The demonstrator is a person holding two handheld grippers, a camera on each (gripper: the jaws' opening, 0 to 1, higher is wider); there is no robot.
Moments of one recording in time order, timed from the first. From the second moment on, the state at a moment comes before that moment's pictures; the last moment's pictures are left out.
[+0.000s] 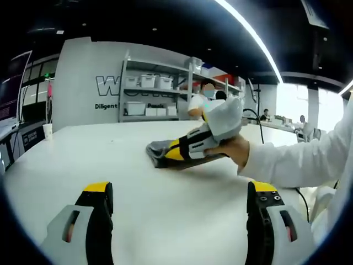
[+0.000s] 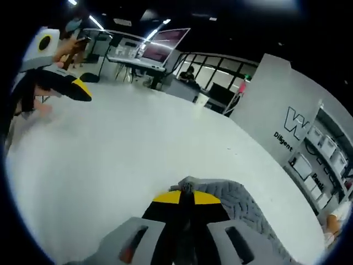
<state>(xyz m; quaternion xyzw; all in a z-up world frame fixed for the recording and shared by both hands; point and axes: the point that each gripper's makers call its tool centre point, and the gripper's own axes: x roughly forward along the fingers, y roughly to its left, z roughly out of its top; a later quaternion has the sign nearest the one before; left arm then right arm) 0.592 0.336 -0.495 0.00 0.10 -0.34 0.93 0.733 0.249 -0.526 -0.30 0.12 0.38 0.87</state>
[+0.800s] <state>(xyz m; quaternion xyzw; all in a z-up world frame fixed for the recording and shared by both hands) 0.582 0.323 -0.486 0.01 0.10 -0.34 0.93 0.747 0.146 -0.463 -0.28 0.07 0.27 0.92</state>
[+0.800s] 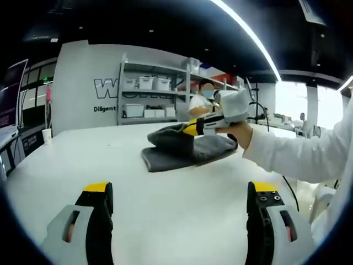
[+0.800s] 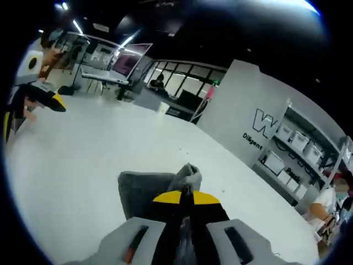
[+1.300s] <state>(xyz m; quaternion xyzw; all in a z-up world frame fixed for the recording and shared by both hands) 0.584 0.317 -0.486 0.02 0.10 -0.34 0.93 0.747 0.079 -0.451 -0.27 0.06 0.22 0.94</state>
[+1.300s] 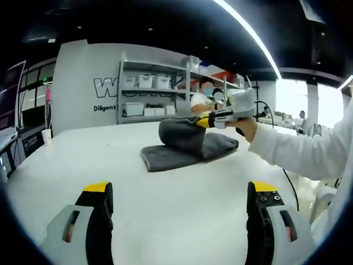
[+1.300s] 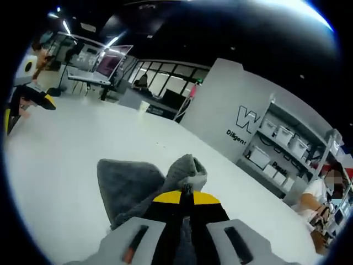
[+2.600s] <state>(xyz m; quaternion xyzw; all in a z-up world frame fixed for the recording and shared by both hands) 0.589 0.290 -0.490 0.03 0.12 -0.35 0.93 0.732 -0.096 -0.463 -0.28 0.11 0.09 0.95</state>
